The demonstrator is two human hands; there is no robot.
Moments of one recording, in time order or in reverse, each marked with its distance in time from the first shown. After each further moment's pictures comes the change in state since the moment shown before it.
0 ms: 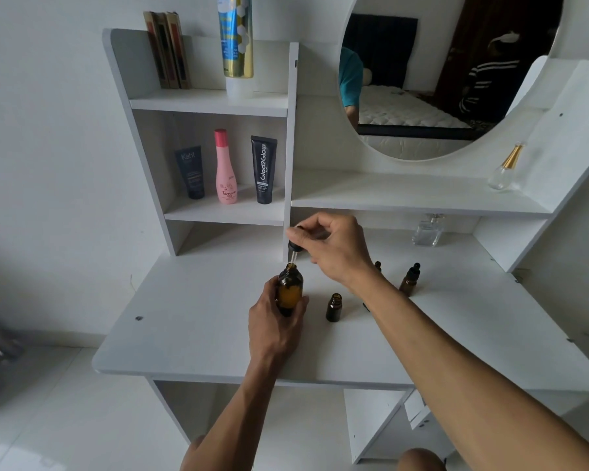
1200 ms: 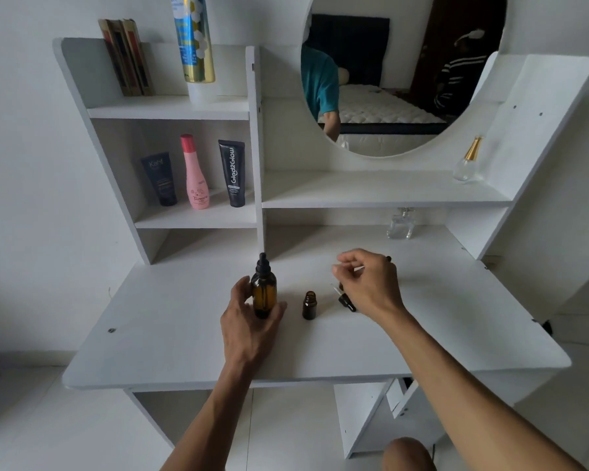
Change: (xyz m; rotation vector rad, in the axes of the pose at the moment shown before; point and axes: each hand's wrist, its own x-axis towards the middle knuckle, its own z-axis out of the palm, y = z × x) left_hand -0.006 0.004 -0.004 0.042 0.006 -0.021; right_hand -0.041 0.079 -0.070 -0.329 0.243 0.138
